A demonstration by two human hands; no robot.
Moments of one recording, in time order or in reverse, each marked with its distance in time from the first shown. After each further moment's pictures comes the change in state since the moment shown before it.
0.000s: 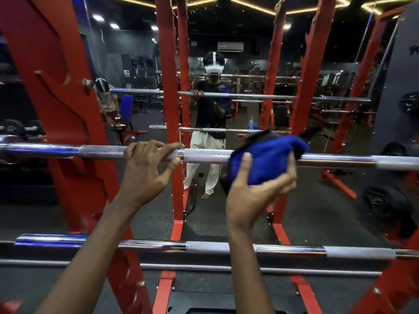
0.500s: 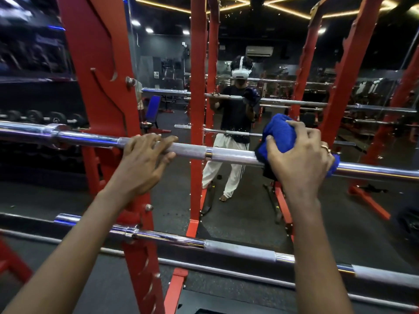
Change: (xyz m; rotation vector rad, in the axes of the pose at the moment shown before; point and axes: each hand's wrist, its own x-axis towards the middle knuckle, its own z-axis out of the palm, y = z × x) left_hand -0.017 -0.061 -0.032 0.210 -0.074 0.024; right_hand 0.085 0.002 0.014 -0.713 -0.439 -0.340
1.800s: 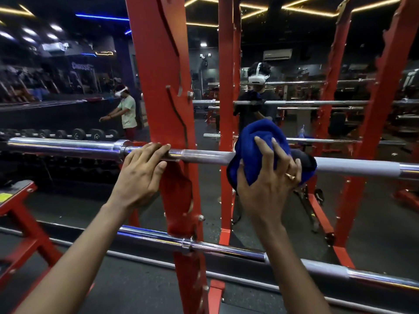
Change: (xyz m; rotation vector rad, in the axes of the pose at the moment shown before) left_hand -0.053 -0.135 -0.041 0.063 0.032 -0.061; right_hand -0.118 -0.133 0.091 0.242 0.147 -0.224
